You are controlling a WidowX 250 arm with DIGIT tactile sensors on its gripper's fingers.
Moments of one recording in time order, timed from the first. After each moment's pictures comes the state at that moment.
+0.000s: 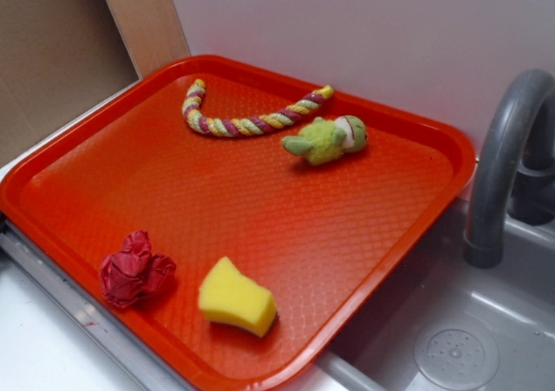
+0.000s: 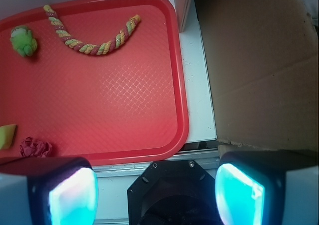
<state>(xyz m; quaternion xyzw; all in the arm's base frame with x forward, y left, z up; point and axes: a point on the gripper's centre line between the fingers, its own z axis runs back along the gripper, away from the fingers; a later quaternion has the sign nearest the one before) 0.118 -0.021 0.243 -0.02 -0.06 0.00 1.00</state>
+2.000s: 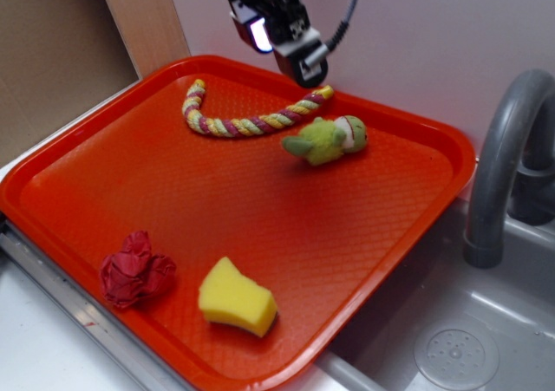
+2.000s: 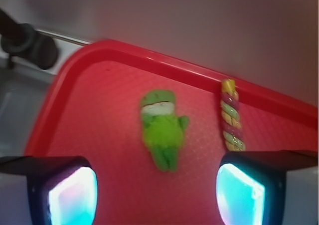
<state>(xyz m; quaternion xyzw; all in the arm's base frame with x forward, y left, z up) 0.269 -0.269 0.134 -0.03 -0.08 -0.20 0.98</state>
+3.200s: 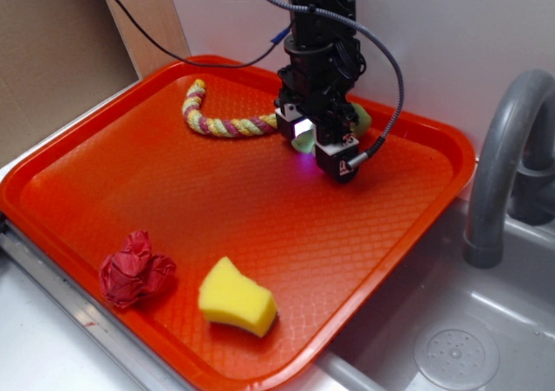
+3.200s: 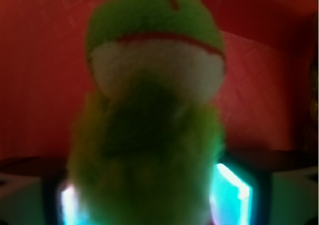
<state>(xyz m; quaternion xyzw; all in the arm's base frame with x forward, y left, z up) 0.302 -0.258 0.032 0.00 0.02 -0.15 0.99</state>
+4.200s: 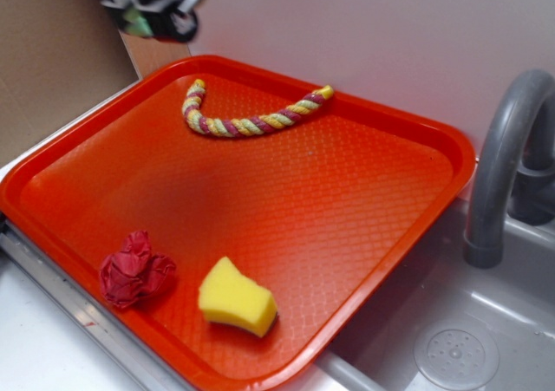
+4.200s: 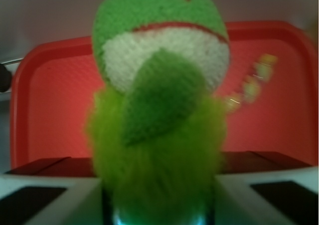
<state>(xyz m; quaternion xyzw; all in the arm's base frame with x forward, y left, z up) 0.225 -0.171 0.185 -0.05 -0.08 0.03 0.99</state>
